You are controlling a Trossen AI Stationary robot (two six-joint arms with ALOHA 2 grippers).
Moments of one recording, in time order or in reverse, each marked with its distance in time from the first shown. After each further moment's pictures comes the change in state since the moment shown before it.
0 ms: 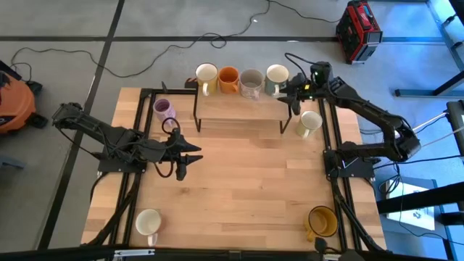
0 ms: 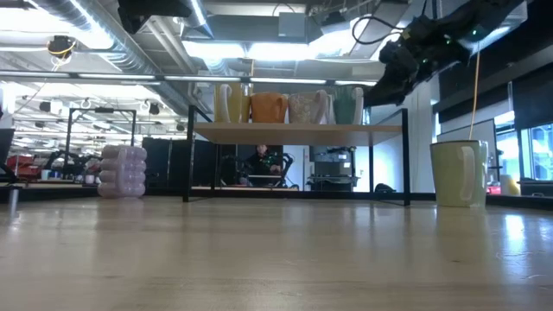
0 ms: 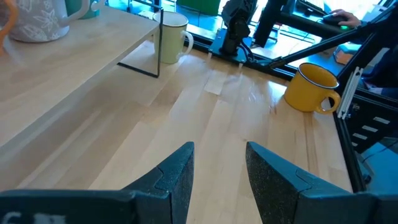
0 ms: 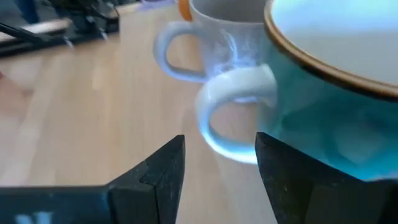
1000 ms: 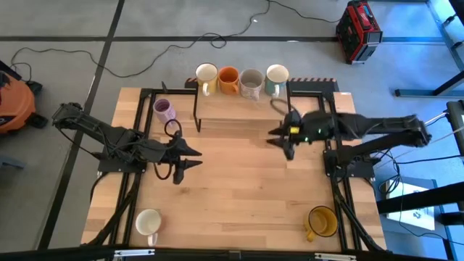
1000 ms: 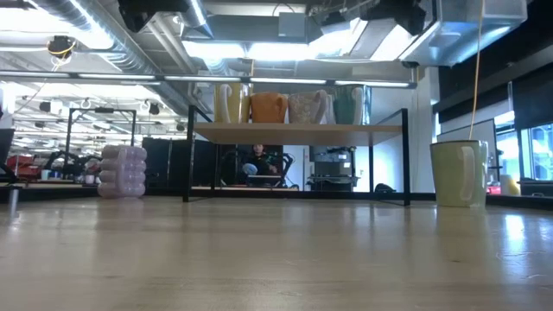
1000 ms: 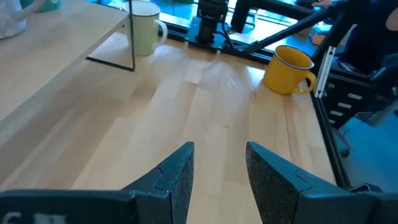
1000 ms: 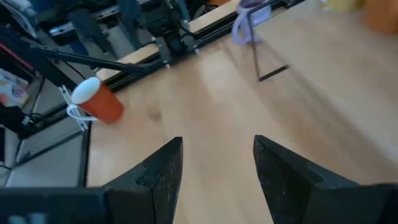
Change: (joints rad) left arm 0.000 0.000 0.000 -0.001 0.111 0.053; right arm 1.019 -0.141 0.174 -0.185 0.765 0.830
